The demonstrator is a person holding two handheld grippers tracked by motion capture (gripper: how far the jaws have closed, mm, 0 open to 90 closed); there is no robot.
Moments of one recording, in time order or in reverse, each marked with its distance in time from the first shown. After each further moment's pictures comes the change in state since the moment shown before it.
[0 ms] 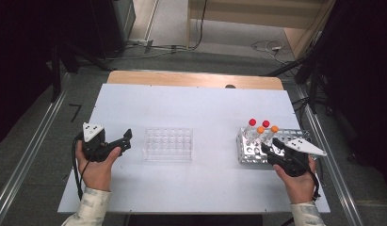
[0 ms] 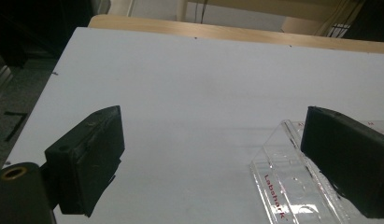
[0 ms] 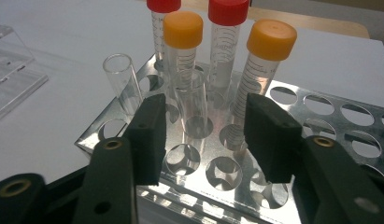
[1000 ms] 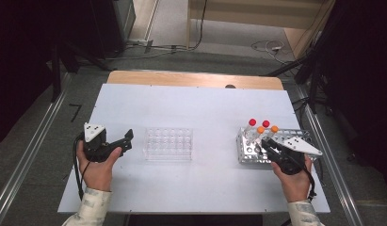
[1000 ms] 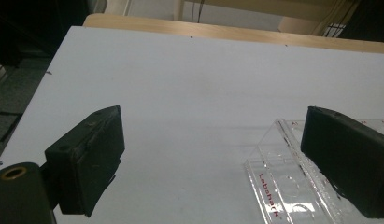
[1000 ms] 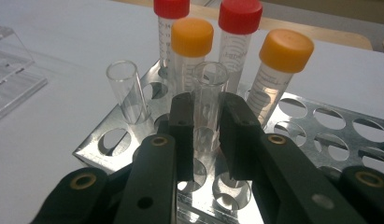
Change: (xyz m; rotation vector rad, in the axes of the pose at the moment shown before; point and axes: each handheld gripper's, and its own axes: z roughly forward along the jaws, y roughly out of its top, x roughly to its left) left arm -0.002 0.000 0.000 0.002 -0.015 0.000; right arm 0.003 0.001 0.006 -0.028 0.008 -0.025
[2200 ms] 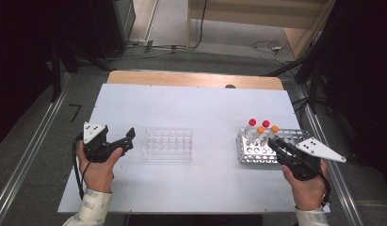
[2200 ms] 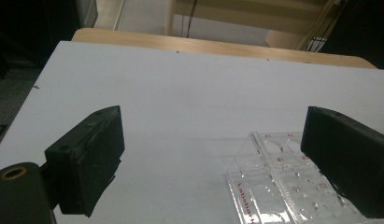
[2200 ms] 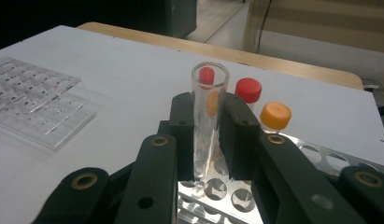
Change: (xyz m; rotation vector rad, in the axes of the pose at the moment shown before) left arm -0.009 0.006 -0.010 -0.059 -0.053 -0.011; right arm 0.015 0.030 -0.053 -0.091 0.045 -0.005
